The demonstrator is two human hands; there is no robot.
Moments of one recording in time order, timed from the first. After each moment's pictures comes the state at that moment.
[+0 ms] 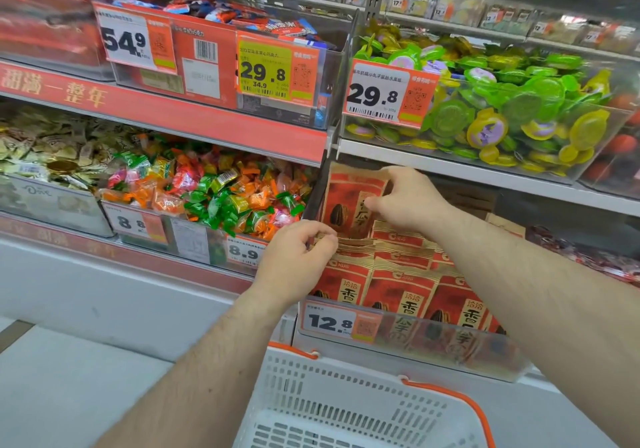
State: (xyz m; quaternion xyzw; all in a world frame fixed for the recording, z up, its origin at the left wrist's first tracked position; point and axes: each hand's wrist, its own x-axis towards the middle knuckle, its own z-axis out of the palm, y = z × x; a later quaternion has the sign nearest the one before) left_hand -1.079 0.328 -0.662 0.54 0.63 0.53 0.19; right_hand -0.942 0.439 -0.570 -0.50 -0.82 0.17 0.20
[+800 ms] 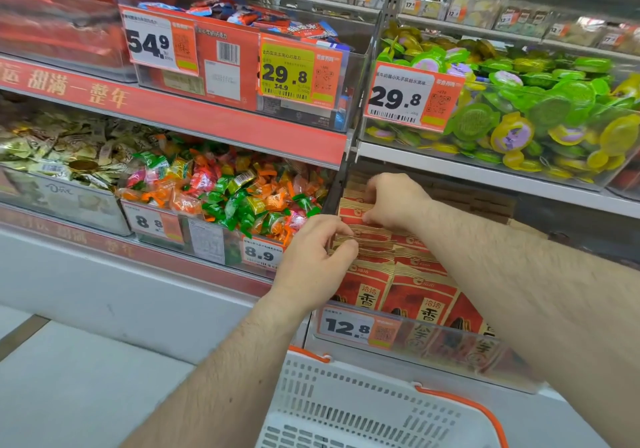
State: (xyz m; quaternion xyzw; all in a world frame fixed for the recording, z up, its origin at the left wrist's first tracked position) left_hand -1.081 0.330 -0.668 0.56 0.61 0.53 0.18; right_hand -0.983 0.458 -0.582 -0.51 -0.86 -0.01 0.05
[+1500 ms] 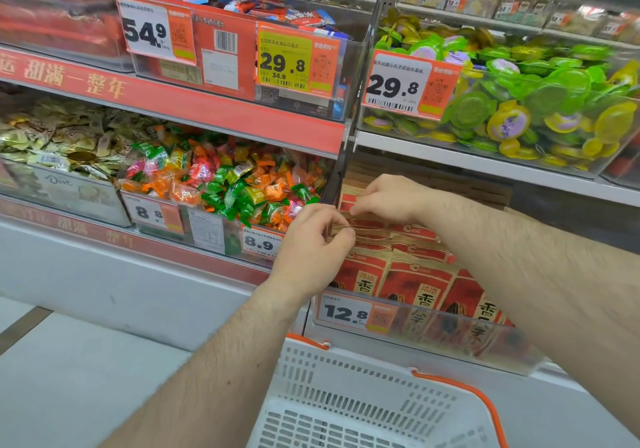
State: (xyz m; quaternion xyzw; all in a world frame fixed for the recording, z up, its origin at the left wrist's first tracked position) left_hand -1.080 0.327 -0.665 0.55 0.62 0.53 0.17; right_hand -0.973 0.437 -0.570 -0.48 -0.86 0.16 0.01
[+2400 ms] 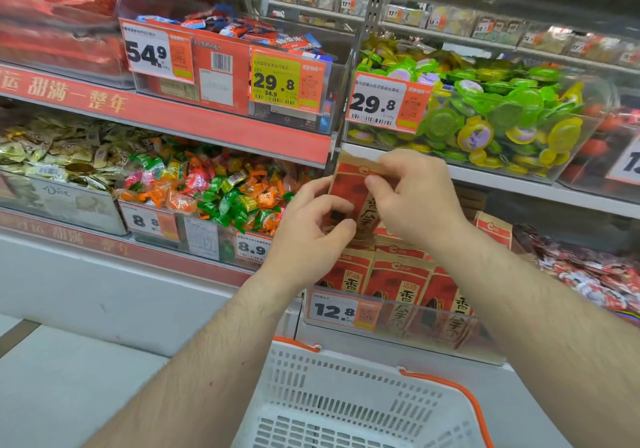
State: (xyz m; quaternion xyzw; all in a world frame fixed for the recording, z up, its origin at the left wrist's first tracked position) left_hand -1.072 0.304 -0.627 0.60 0.55 0.58 0.12; right_hand -0.936 0.374 -0.553 -0.31 -0.86 -0.01 0.40
